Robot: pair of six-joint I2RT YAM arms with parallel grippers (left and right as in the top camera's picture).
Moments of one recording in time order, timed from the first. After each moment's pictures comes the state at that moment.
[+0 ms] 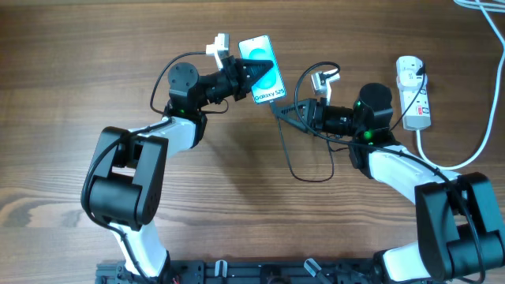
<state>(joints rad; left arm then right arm) -0.26 1.96 0.95 1.12 0.94 -1.51 0.21 1.64 0.66 0.81 -1.13 1.17</state>
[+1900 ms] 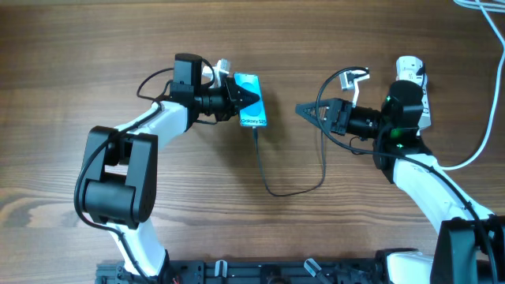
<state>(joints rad) -0.21 1.96 1.10 0.02 0.92 -0.83 0.07 1.45 0.66 0.46 -1.17 0.79</state>
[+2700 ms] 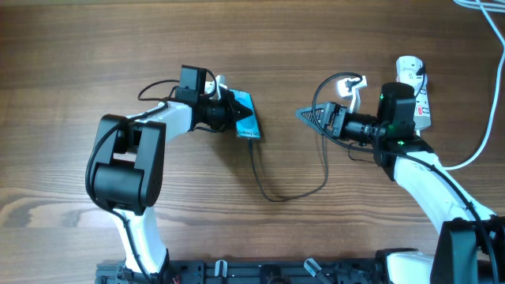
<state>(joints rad) -0.21 2.07 1.11 -0.09 0.77 -0.75 0.07 1.45 0.69 0.11 -0.99 0.60</state>
